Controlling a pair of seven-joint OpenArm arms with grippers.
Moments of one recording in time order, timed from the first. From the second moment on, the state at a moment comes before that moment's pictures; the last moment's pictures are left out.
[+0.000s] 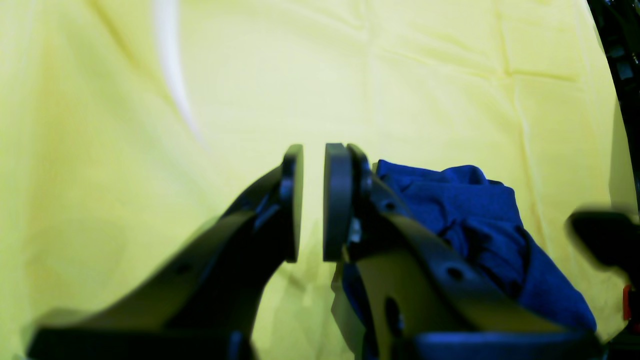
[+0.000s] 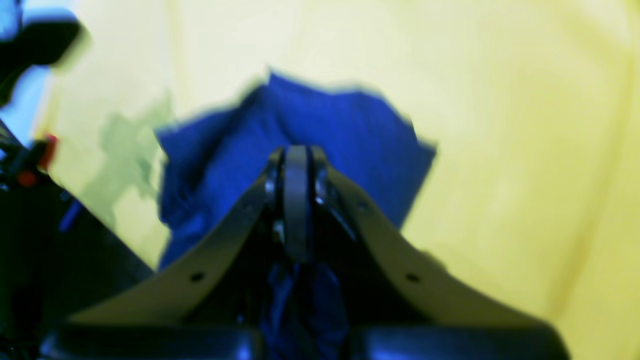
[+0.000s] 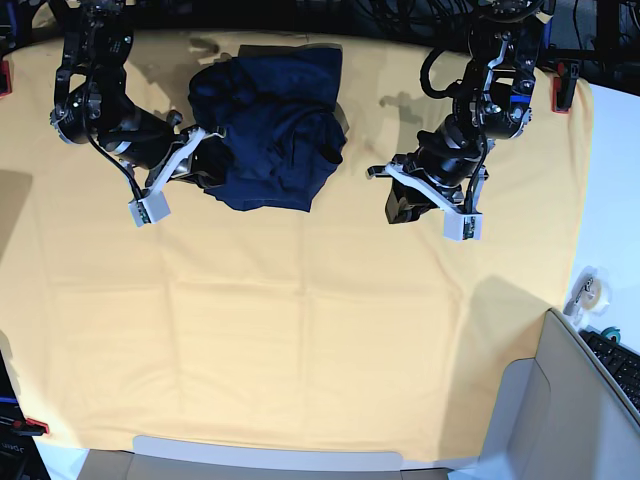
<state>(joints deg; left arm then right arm) 10.6 -17.1 11.6 116.8 -37.1 16.8 43.1 -12.2 16.1 9.3 116.3 49.6 13.4 -69.5</state>
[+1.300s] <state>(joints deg) 10.6 -17.1 11.6 116.8 -37.1 16.8 43.1 -1.6 21.4 -10.5 116.7 44.7 36.7 -80.2</state>
